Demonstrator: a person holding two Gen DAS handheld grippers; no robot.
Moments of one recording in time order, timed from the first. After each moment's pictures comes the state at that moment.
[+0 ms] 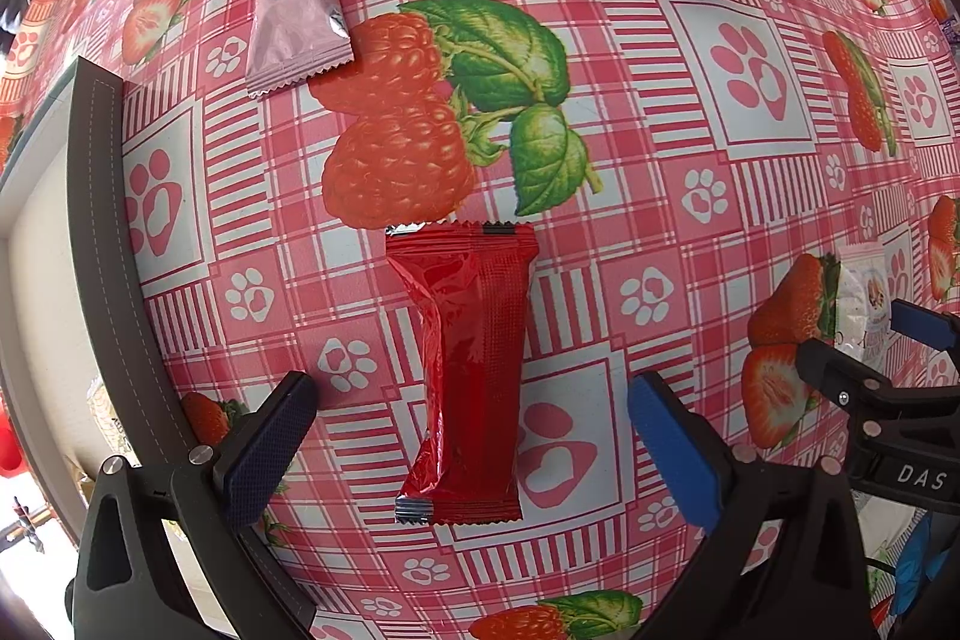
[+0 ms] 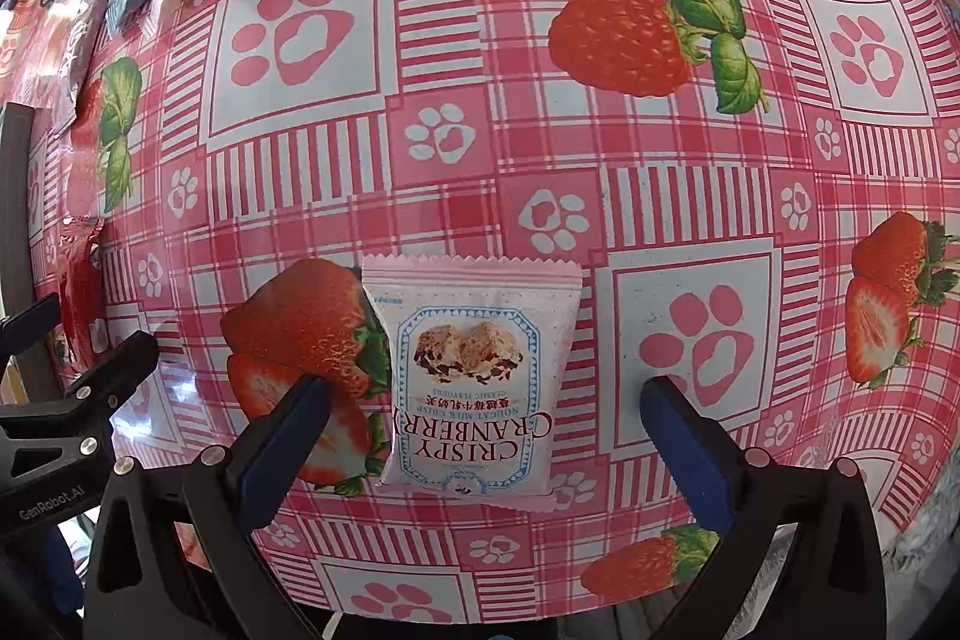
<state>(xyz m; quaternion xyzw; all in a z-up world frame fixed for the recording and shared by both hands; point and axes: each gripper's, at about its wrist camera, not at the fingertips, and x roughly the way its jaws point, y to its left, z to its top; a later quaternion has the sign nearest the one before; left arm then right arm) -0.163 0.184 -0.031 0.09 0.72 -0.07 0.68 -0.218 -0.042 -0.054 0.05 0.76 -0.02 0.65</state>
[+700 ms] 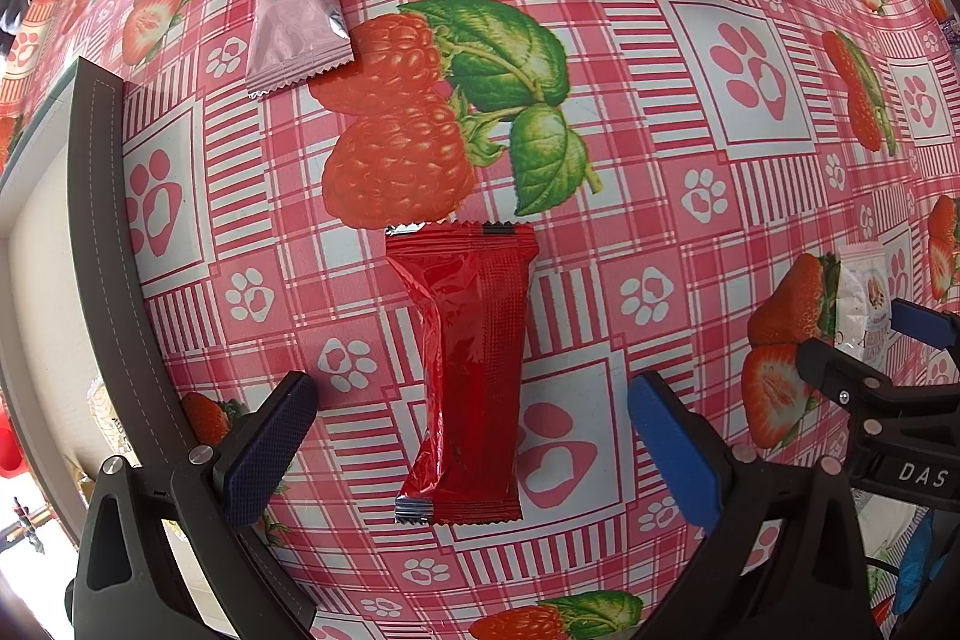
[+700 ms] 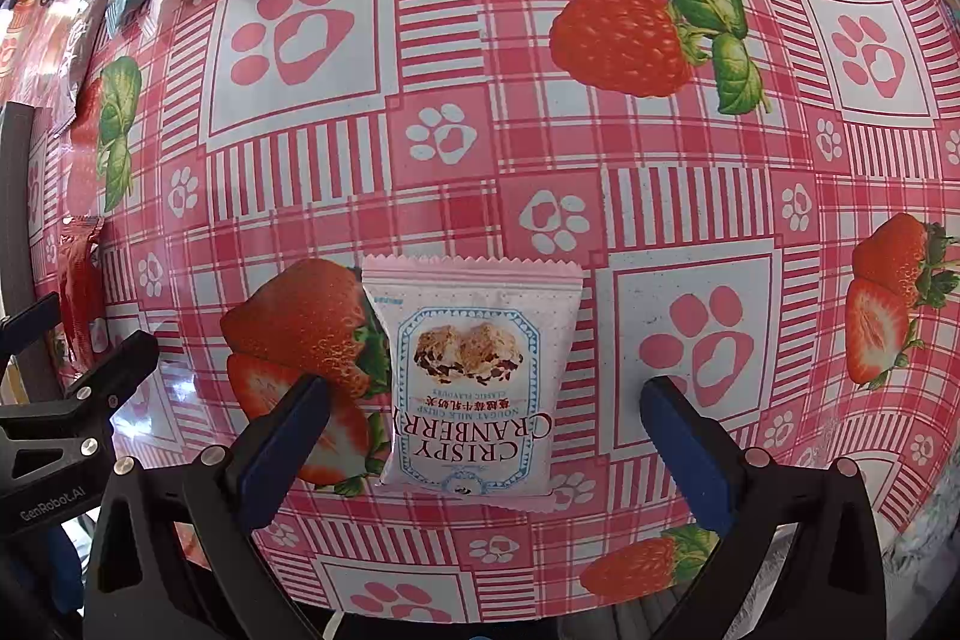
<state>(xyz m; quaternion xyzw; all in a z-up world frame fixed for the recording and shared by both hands) -0.162 0.182 -0.033 0.09 0.72 -0.06 0.68 -0.218 -0.042 -0.054 0.05 0.76 -0.02 0.65</state>
